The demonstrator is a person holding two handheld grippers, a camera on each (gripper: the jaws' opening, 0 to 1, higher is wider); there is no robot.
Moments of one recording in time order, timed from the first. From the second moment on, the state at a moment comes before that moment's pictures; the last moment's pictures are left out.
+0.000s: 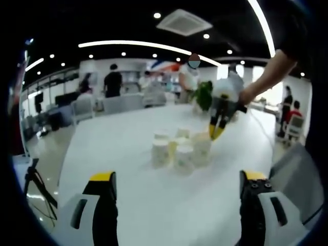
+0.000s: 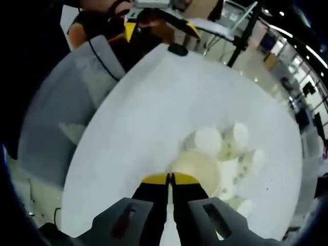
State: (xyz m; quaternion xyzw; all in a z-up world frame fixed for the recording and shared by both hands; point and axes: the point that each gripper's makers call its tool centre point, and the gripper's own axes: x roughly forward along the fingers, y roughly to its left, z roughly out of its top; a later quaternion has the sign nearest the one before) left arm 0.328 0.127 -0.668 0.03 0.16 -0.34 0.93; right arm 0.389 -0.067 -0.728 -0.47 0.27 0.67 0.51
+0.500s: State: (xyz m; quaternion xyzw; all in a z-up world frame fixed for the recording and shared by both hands) left arm 0.324 0.124 -0.666 0.03 0.16 -0.35 0.92; right arm 0.361 -0.058 -0.697 -0.46 0.24 0.67 0.53
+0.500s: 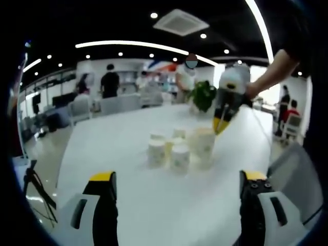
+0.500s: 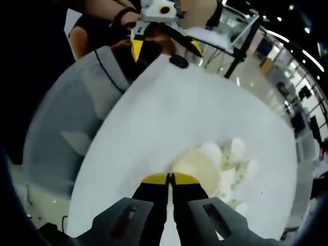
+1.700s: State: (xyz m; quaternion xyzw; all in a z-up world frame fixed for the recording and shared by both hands) left arm 0.319 0.121 -0.663 0.03 0.15 -0.36 0.92; right arm 0.280 -0.060 -0.732 -0.48 0.24 0.70 0.47
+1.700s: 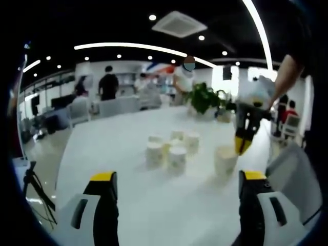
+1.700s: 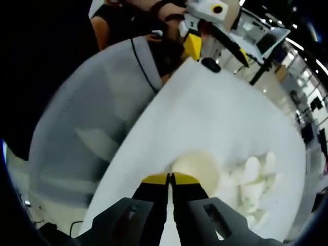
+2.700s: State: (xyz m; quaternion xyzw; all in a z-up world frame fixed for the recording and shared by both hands) left arm 0.305 0.129 -0.665 0.02 0.16 -0.35 0.92; right arm 0.265 -0.058 -0.764 -0.49 0.25 0.69 0.46
